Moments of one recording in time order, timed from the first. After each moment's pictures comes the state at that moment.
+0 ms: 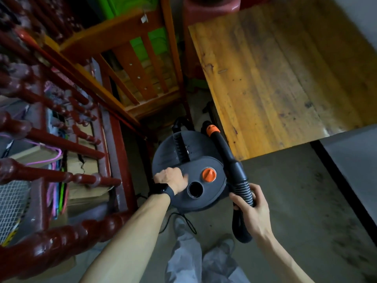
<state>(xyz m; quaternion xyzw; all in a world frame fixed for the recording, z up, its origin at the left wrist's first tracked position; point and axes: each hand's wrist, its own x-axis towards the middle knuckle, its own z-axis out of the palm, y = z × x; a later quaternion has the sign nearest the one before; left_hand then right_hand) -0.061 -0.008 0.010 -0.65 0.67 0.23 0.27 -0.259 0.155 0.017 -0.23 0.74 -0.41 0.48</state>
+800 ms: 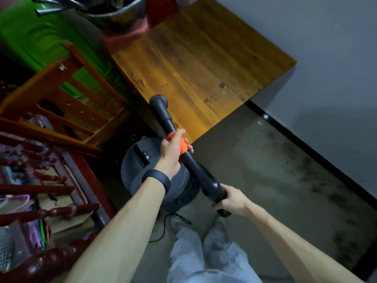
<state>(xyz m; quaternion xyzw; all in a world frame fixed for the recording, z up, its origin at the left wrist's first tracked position) -0.227 0.040 0.132 -0.58 0.29 0.72 -0.25 -0.320 0.246 0.050 -0.33 0.75 -0.15 0.56</state>
